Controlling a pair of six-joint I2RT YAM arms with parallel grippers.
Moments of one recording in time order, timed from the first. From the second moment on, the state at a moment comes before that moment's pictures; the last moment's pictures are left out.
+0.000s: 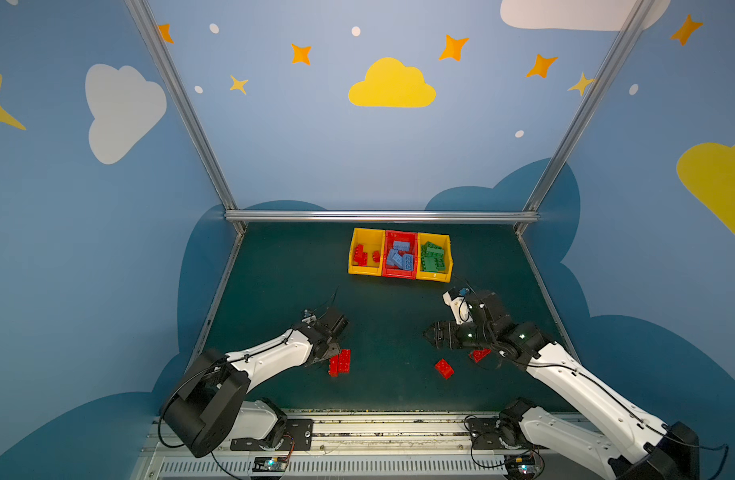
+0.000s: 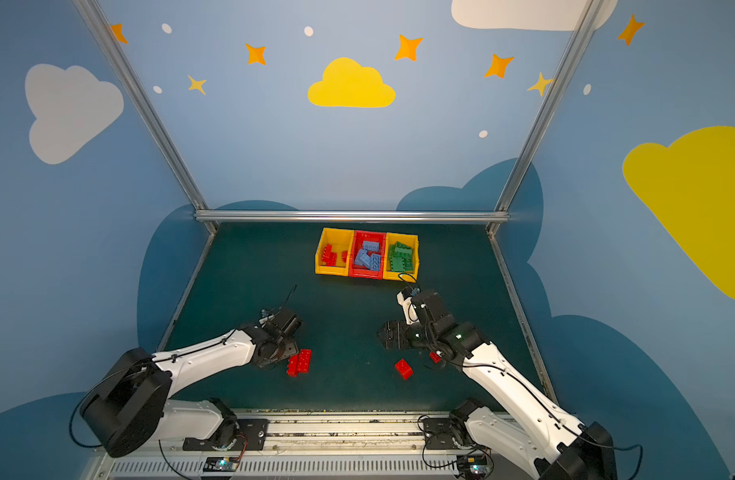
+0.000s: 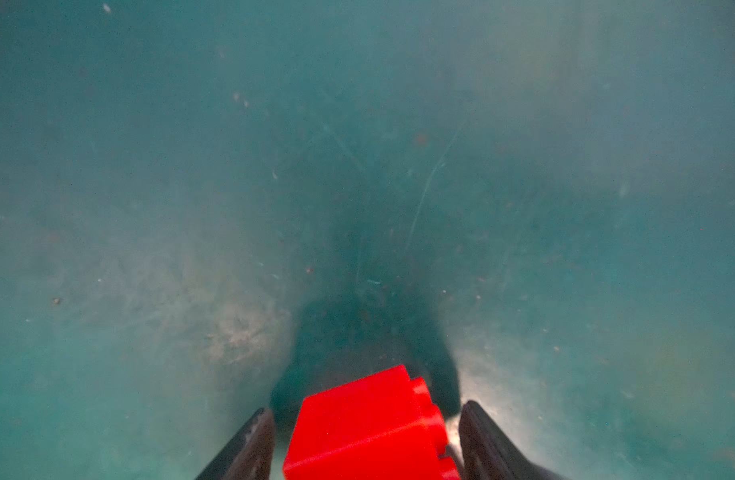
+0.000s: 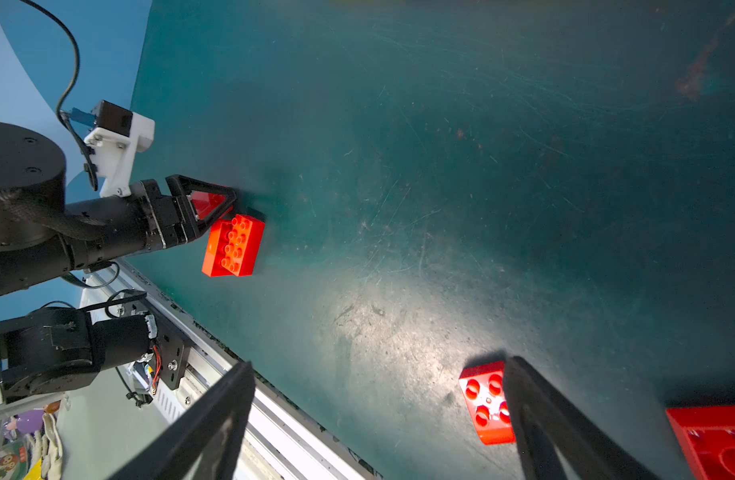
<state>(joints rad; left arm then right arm) -0.62 1.36 0.61 -0.58 -0.29 -1.00 0.62 0.96 0.76 -0.66 -0.25 0.48</state>
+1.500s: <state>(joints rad) -0.42 2.66 2.69 -0.97 -0.22 -0.63 0.49 1.17 0.83 -0.60 -0.29 0.47</state>
